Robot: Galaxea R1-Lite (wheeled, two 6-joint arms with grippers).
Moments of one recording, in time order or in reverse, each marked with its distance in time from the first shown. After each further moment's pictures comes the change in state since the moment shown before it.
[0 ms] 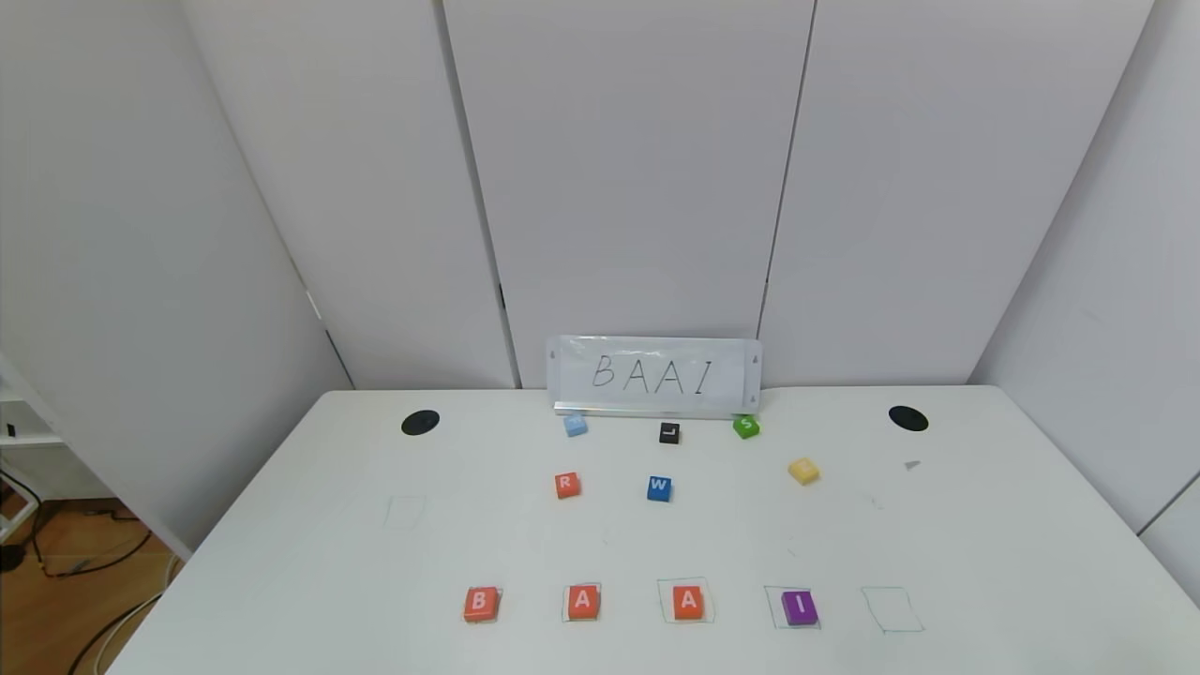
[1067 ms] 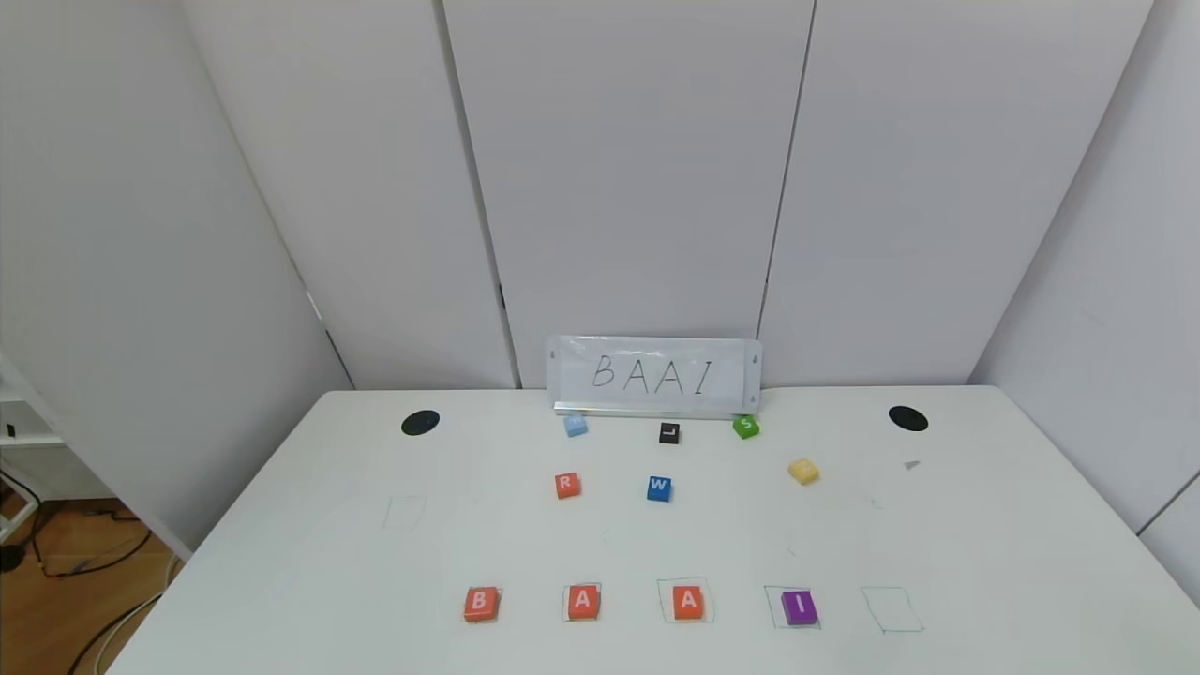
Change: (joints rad) left arm -0.001 0.074 -0.522 -0.035 0.021 0.023; right arm -0.003 0.009 -0.334 -0.109 -0.014 -0.066
